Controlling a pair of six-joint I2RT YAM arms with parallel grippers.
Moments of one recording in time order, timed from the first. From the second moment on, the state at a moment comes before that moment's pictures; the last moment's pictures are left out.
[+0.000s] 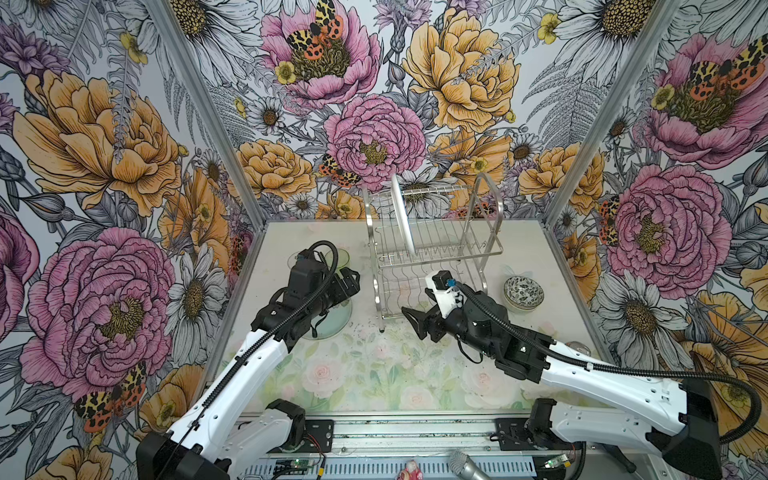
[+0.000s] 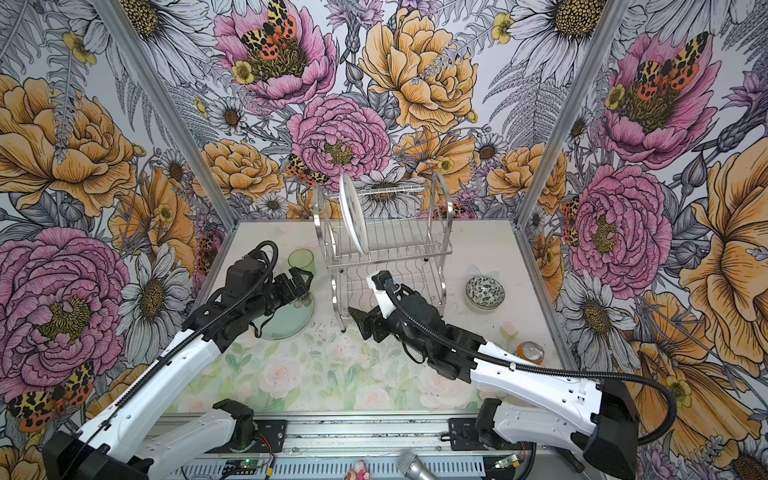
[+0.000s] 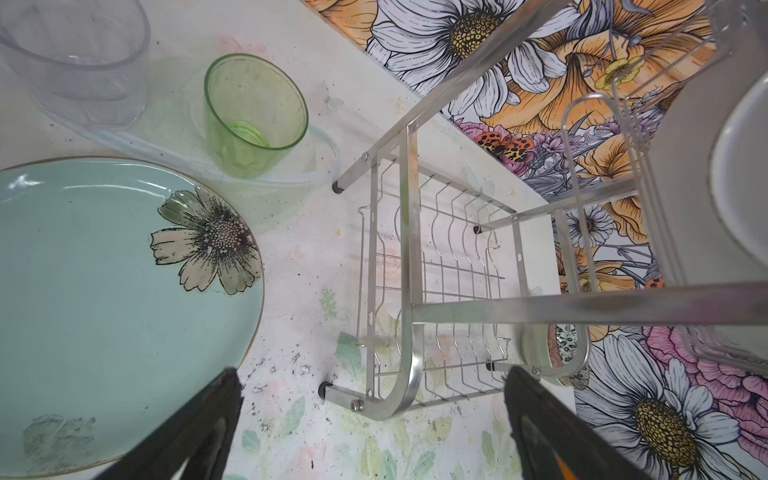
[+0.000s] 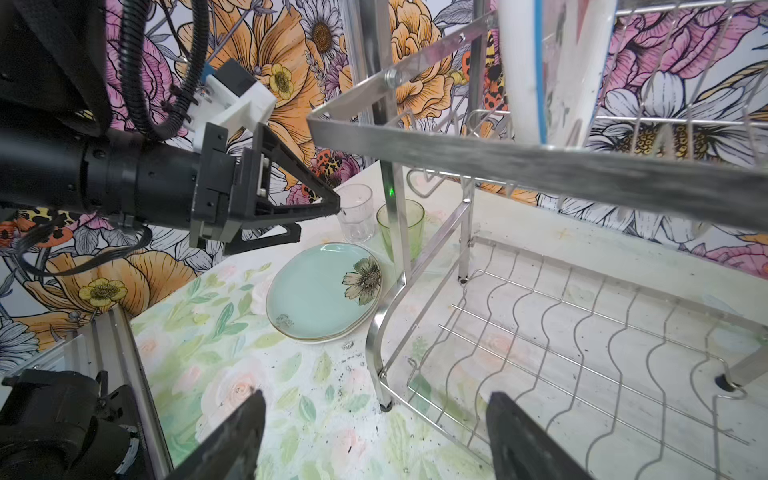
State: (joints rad) left arm -0.37 1.03 0.91 -0.48 0.01 -0.78; right arm 0.99 1.06 0.83 -0.06 0.16 0.20
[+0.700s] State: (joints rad) left arm -0.41 1.15 0.95 -0.36 0.06 -0.74; right arm 0.99 1.01 0.90 -0.11 0.16 0.19
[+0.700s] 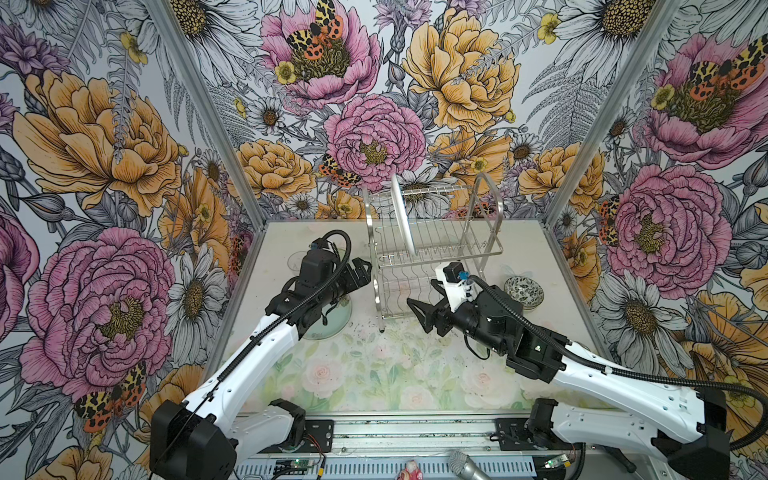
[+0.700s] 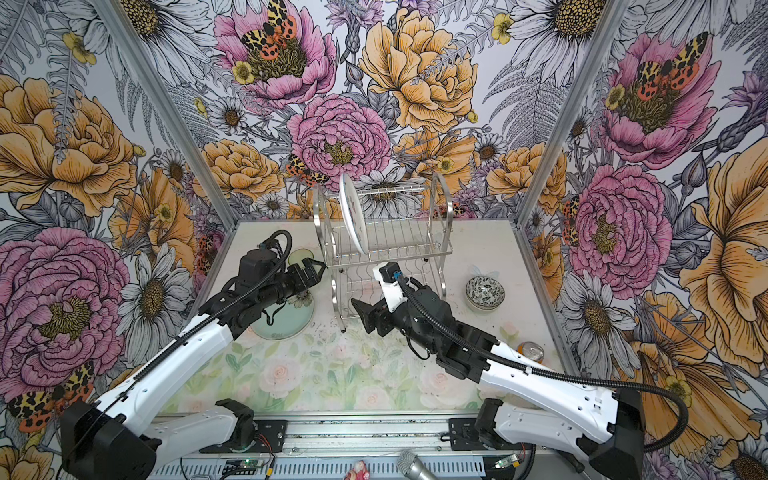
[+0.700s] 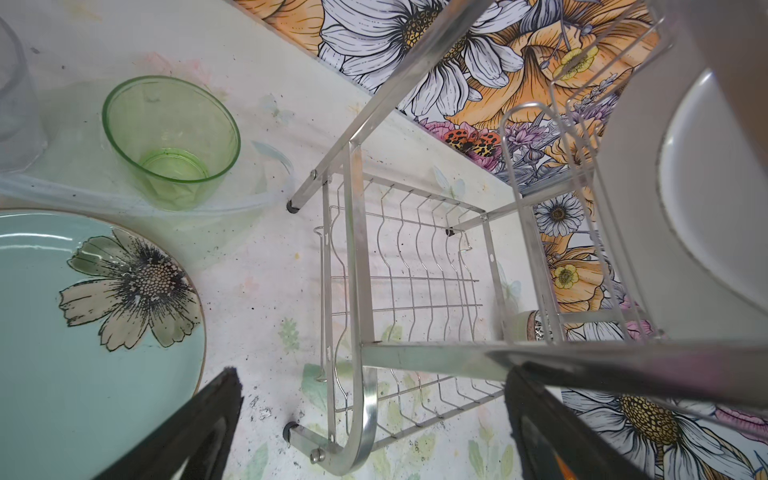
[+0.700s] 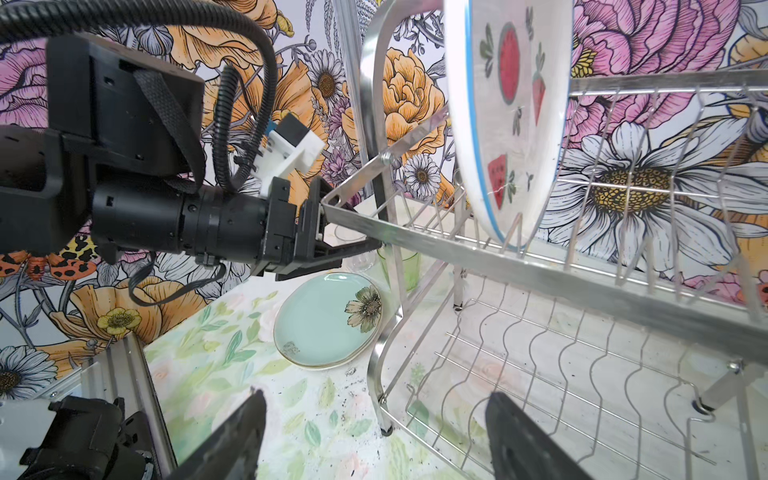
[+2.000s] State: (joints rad) left arm -0.33 1.24 1.03 -0.31 0.05 -0.73; right arm 0.88 1.21 1.24 -0.14 0.26 0.15
